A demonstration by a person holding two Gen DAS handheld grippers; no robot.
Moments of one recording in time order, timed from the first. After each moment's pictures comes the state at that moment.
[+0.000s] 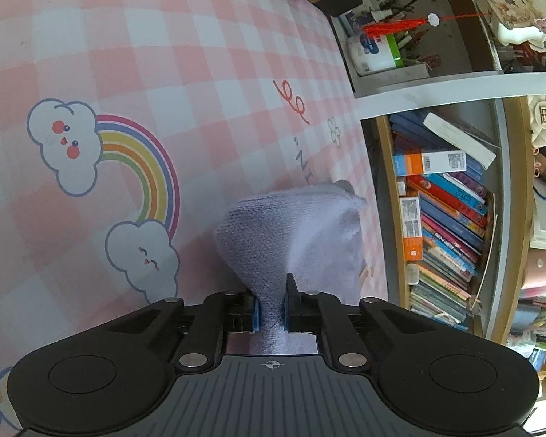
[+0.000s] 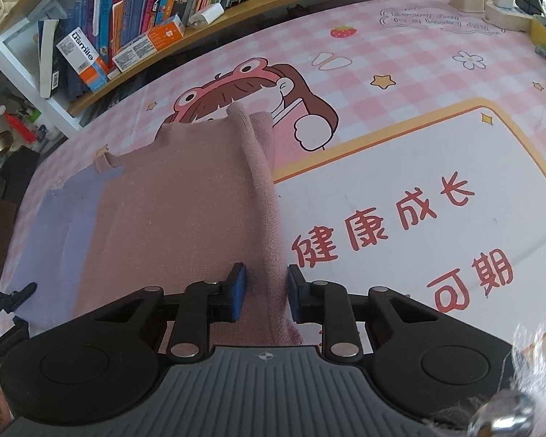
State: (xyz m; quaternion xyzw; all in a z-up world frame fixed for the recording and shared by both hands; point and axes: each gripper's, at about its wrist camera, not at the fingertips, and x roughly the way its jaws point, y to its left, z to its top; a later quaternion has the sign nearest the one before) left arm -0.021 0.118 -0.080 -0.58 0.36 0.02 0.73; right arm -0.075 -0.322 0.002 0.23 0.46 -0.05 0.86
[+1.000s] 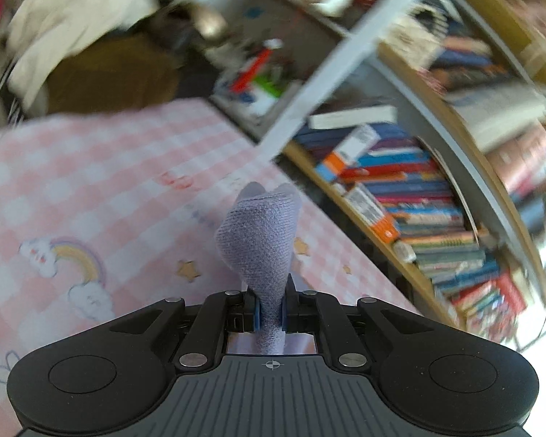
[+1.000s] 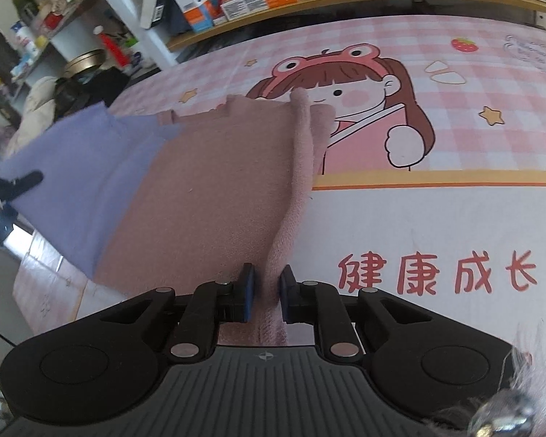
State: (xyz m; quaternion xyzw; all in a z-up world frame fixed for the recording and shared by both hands) left arm -0.052 0.020 0.045 -0.32 0.28 0.03 0.91; right arm -0.053 -0.337 -0.004 0.15 0.48 0.16 0.85
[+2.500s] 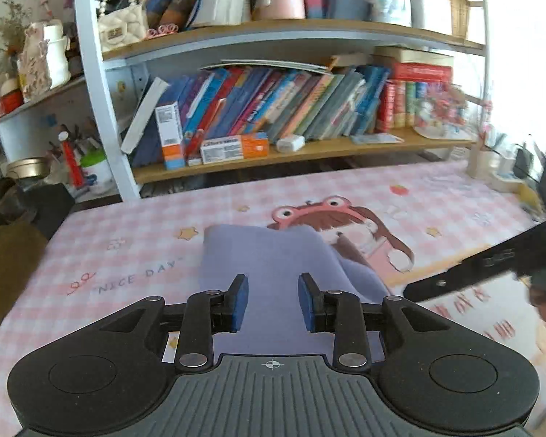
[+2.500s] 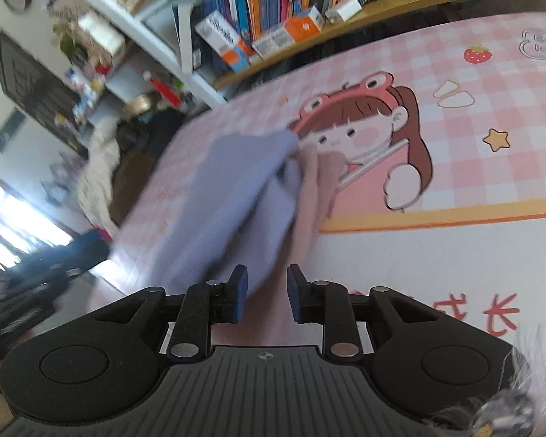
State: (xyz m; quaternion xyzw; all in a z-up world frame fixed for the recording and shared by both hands) left arm -0.082 -0.167 0.071 0.08 0.30 -0.11 0.95; right arm -0.041 -0.407 0.018 0.27 0.43 0.26 0.82
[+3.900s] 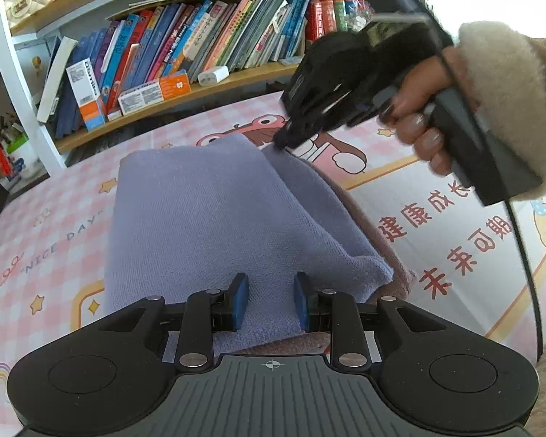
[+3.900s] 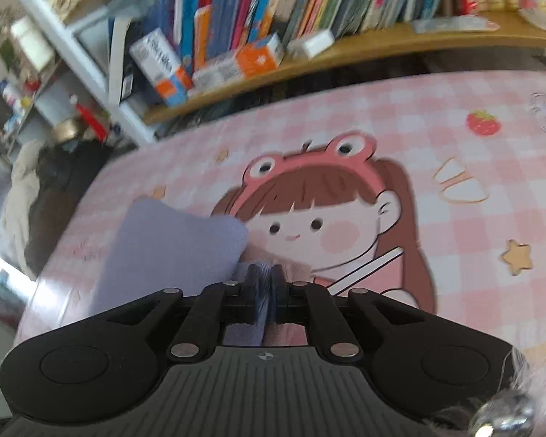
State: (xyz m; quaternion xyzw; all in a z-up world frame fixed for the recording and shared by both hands) left arm -0.083 -0.199 -0.004 0.15 0.36 -0.19 0.90; right arm 0.047 -0.369 0.009 0.19 0.40 0.13 0.89
